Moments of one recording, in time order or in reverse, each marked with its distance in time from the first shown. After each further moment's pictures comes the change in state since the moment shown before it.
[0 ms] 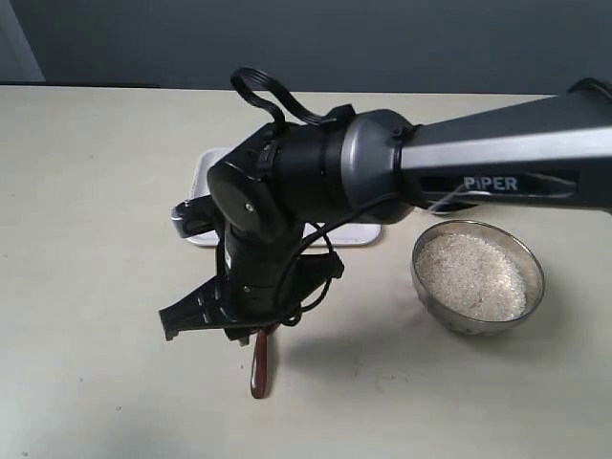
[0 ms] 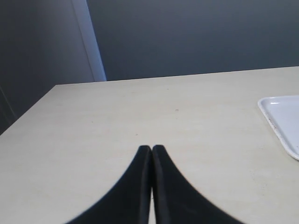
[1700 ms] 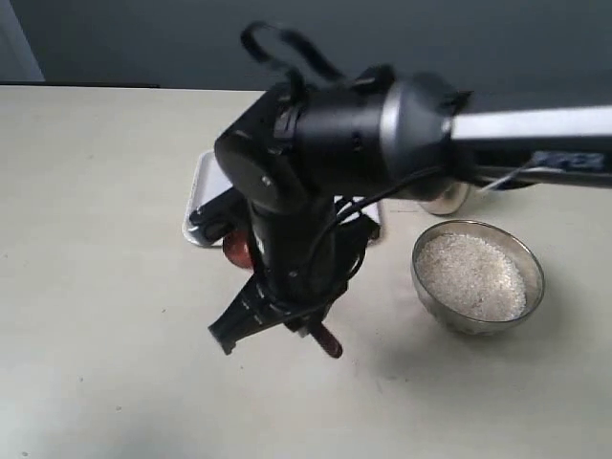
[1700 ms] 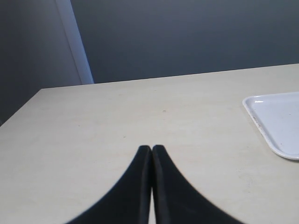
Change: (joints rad) left arm -0.050 0.000 0.000 0.000 0.000 0.000; right arm 0.000 -0.105 -0.002 -0.126 0.277 -0.194
